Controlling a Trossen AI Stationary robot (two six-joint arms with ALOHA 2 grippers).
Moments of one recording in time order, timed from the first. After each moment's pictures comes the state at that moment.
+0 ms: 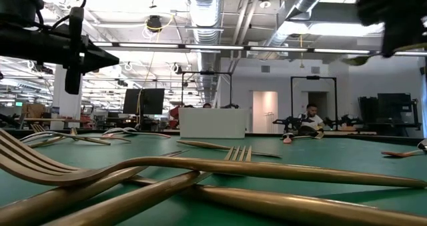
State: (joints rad) left arm 0.40 0.03 0.02 0.02 -0.17 -0.75; right arm 0.09 0.74 0.86 -1.15 0.02 1.04
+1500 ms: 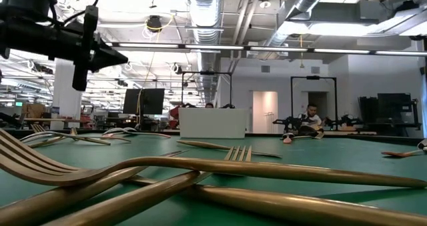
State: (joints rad) left arm 0.30 0.35 0.07 0.25 -0.33 -0.74; right arm 1.24 1.23 0.86 -0.99 0.43 2.11
